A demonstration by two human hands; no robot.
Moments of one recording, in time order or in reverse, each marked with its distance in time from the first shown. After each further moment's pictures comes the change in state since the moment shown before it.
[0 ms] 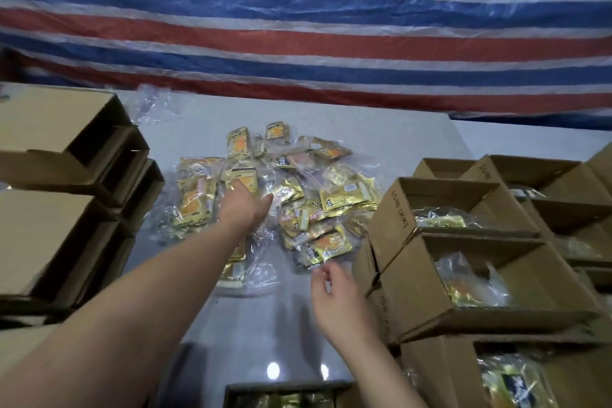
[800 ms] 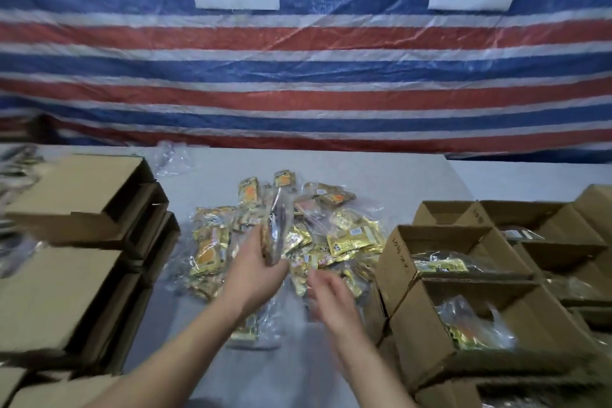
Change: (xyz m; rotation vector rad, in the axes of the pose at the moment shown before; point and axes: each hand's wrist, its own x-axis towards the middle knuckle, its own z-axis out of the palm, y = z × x) left_hand -0.121 0.016 -0.069 -0.368 0.019 0.384; right_hand 0.012 -0.070 -0.022 0.830 -0.077 0.187
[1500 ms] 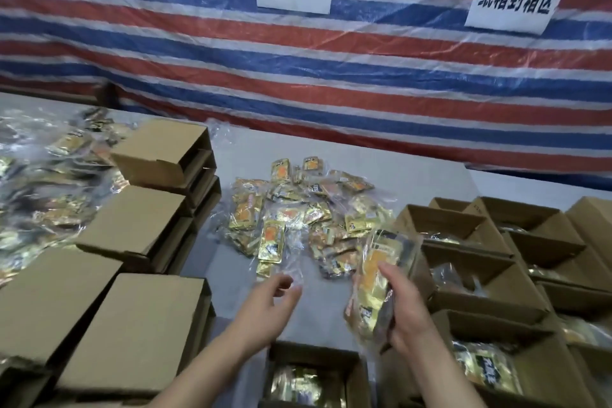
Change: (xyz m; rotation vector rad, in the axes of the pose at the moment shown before) left_hand -0.165 -0.016 -0.022 -0.051 -0.165 -0.124; right_hand -0.095 -0.008 -0.072 0.344 -0.218 -0.014
